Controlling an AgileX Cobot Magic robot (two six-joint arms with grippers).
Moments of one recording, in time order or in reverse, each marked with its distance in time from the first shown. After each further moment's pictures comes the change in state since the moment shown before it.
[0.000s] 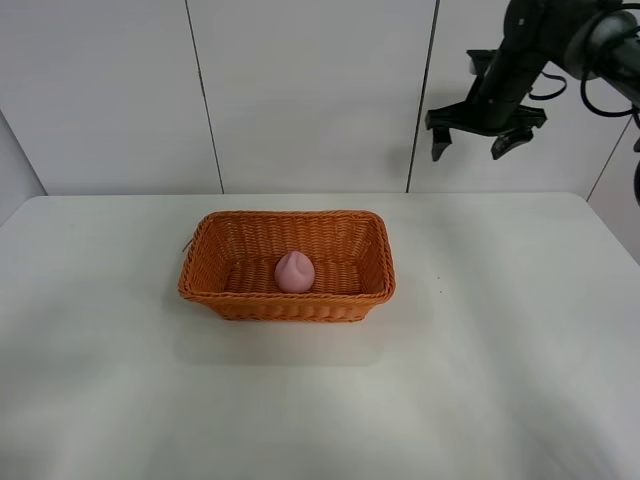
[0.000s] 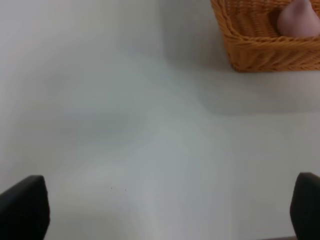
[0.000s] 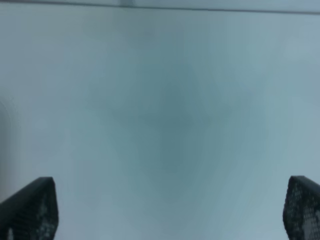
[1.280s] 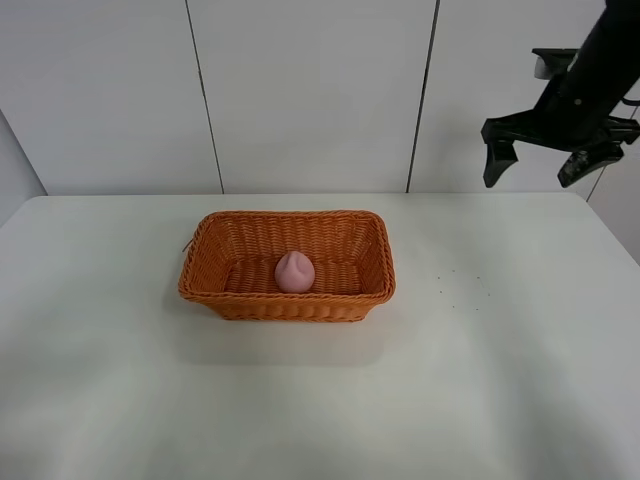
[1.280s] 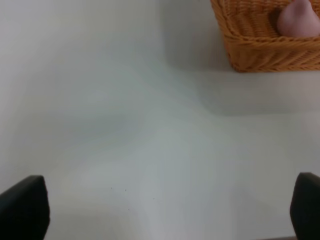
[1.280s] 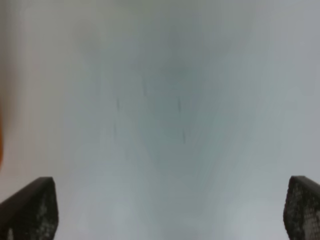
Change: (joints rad) left arm 0.000 0.000 0.000 0.000 0.000 0.000; right arm -0.003 -0.529 0.668 0.023 -0.001 -0.008
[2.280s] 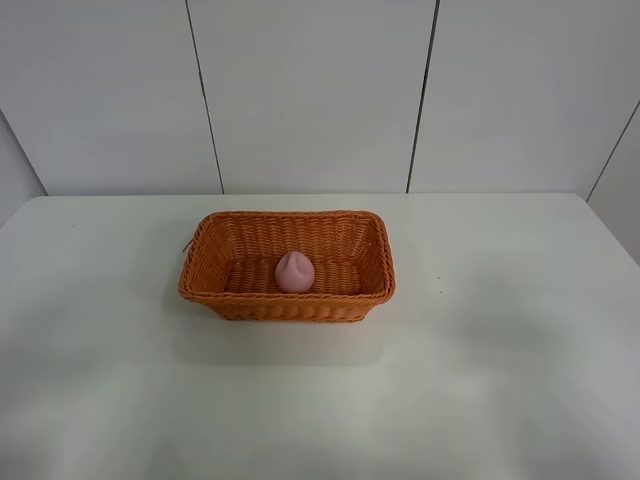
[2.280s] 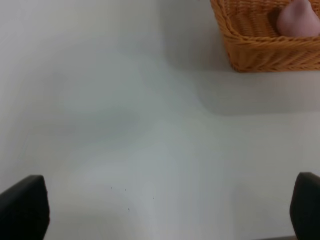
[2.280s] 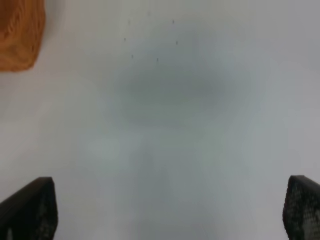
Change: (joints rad) left arm 0.000 0.000 0.000 0.000 0.000 0.000; right arm 0.000 -1.520 1.117 0.007 -0.186 0.000
